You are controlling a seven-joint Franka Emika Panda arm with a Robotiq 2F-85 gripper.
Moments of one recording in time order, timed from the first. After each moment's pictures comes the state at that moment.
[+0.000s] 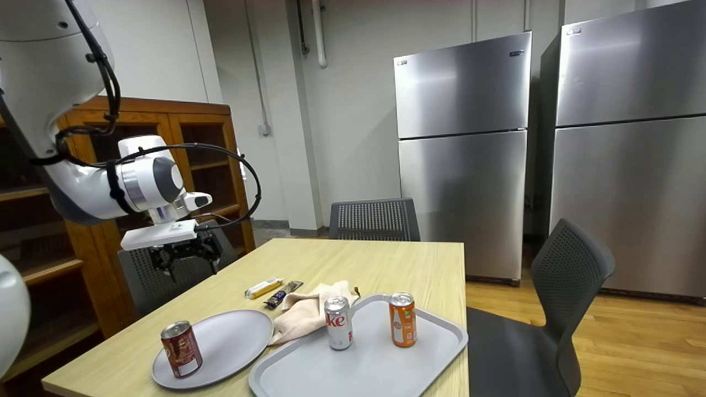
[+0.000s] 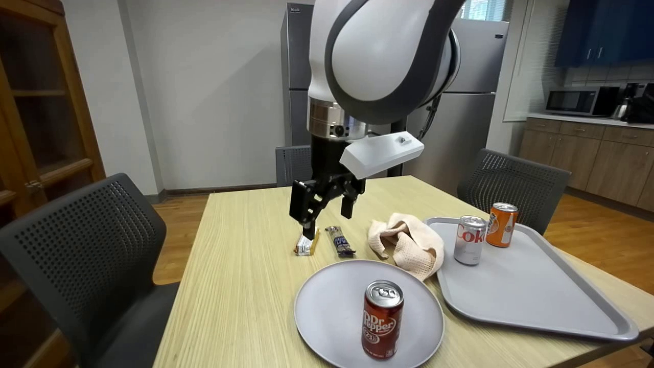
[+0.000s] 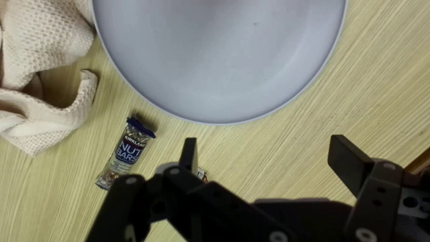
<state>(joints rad) 0.36 0.22 0.14 -2.33 -0.24 2.70 0.16</state>
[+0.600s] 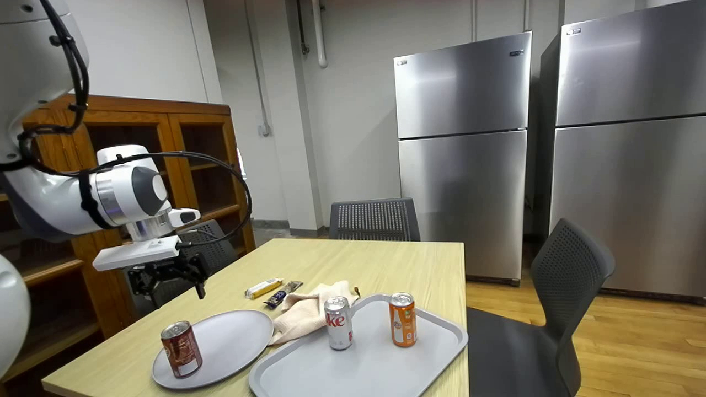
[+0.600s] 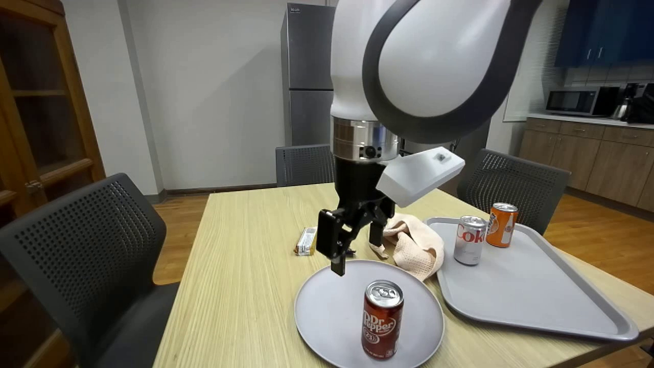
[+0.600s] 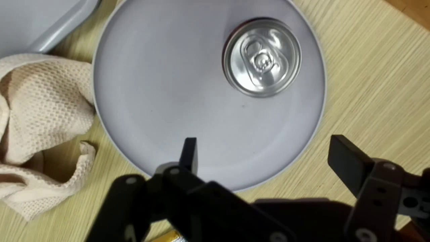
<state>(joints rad) 0.36 0.13 0.17 -2.50 -0.22 2.69 0.18</state>
